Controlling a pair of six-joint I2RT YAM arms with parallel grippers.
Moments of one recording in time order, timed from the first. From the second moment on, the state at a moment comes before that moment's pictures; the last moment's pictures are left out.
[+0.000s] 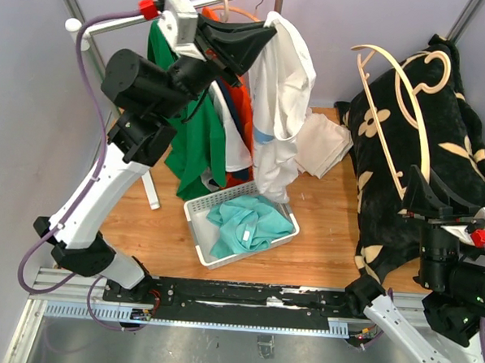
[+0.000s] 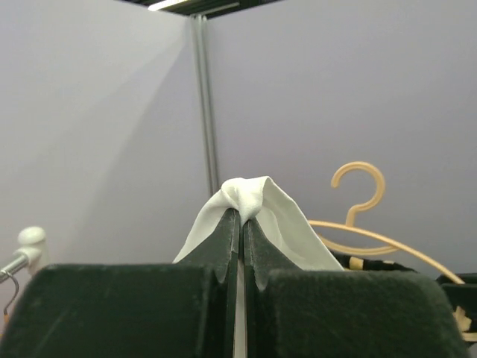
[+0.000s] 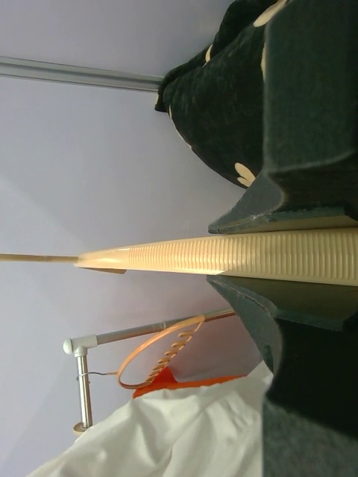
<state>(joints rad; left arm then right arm) -0.75 1.50 2.02 0.09 0.24 -0.08 0.61 0.25 0.91 -0.05 0.43 -0.21</state>
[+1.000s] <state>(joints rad) -0.75 1.30 2.09 0.16 0.26 -0.17 0.61 0.29 0.91 -0.04 0.43 -0.21</state>
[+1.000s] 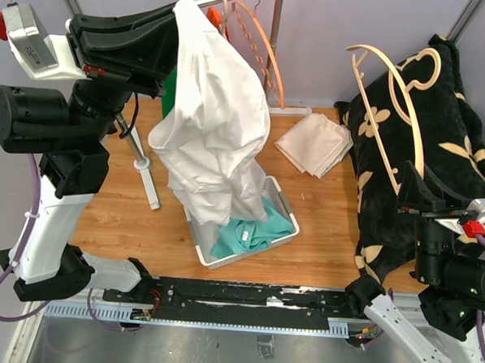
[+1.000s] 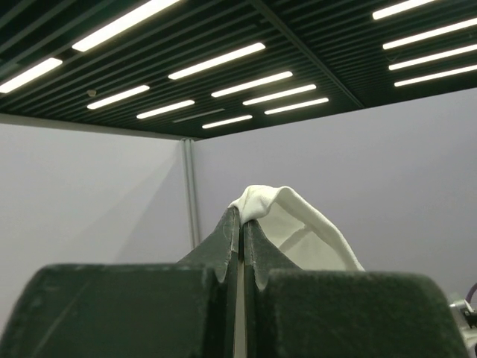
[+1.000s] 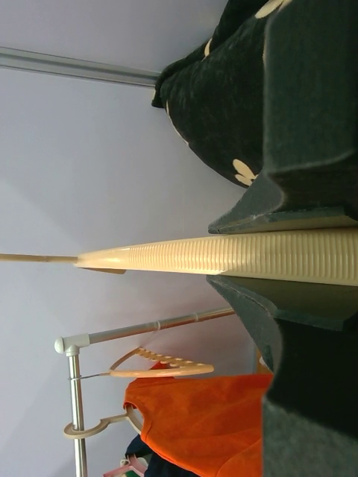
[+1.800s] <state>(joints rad) -0.80 1.15 1.38 0.27 0.19 -0.29 0.61 0.30 0.88 -0.03 0.43 -0.21</state>
